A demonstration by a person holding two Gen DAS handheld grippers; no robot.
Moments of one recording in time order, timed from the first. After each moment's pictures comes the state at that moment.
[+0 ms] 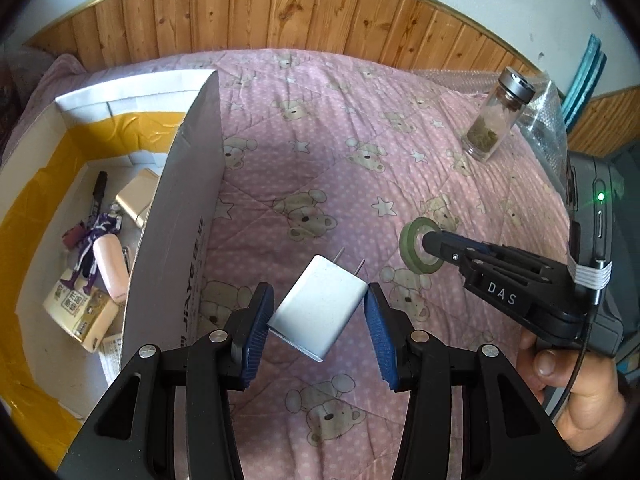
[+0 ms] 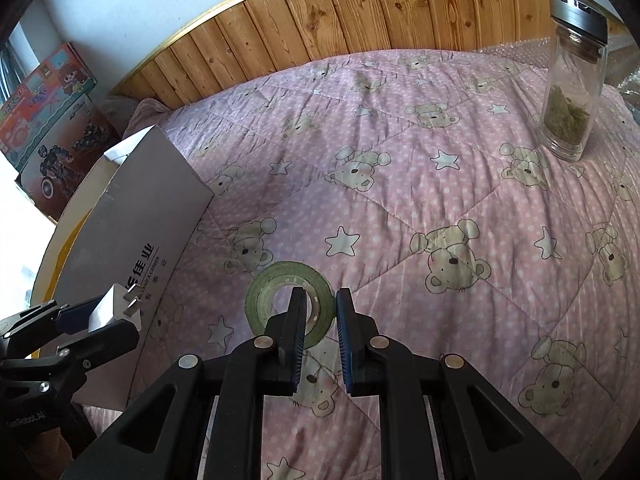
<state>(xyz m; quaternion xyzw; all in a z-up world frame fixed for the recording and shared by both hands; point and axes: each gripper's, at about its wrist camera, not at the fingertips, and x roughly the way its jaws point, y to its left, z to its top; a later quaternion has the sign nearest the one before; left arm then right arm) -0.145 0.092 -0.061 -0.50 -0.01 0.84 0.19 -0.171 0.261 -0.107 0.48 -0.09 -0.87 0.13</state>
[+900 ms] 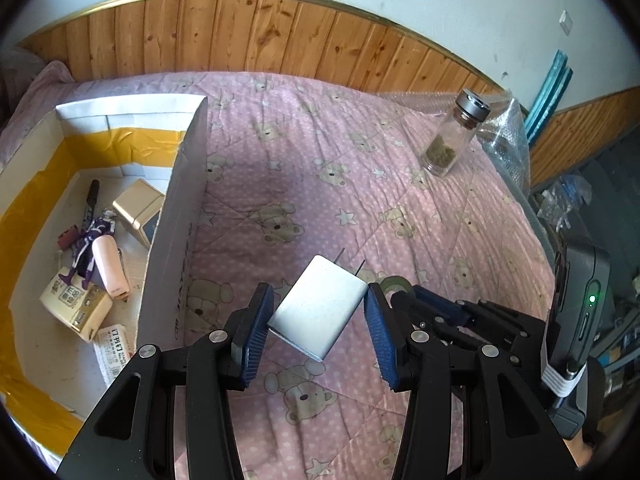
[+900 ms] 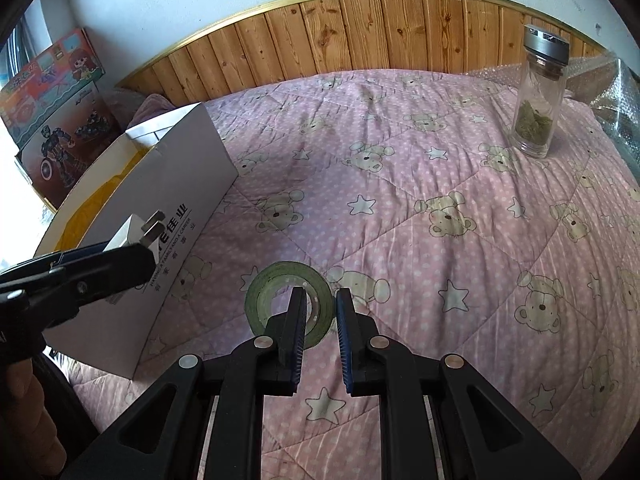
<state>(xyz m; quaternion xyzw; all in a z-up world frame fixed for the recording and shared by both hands) -0.117 0.076 -0.033 -0.46 -0.04 0.85 0.24 -0.097 0.227 -0.087 0.44 -0.06 -0.89 0.10</state>
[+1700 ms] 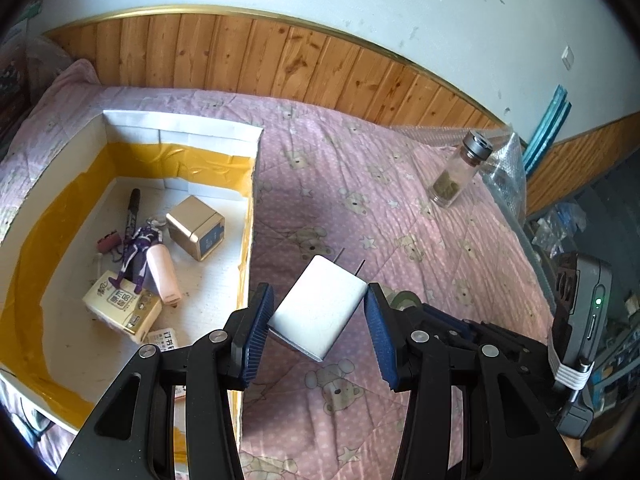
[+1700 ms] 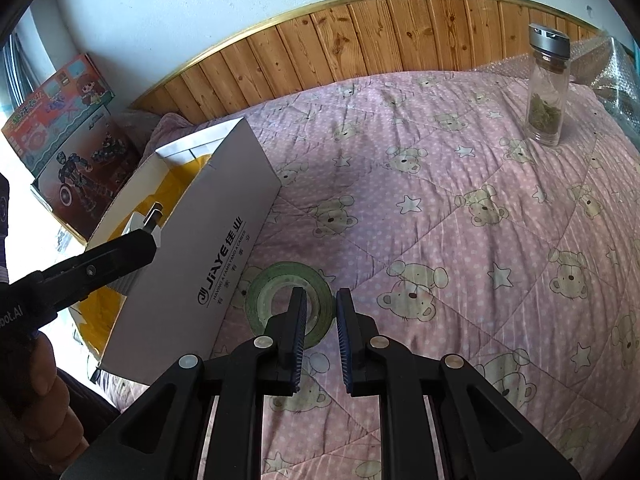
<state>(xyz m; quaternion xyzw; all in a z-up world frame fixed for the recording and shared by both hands) -0.113 0.014 -0.008 -0.43 -0.07 0.87 0.23 -0.082 0.191 -0.058 0.44 -0.11 -0.89 0.11</state>
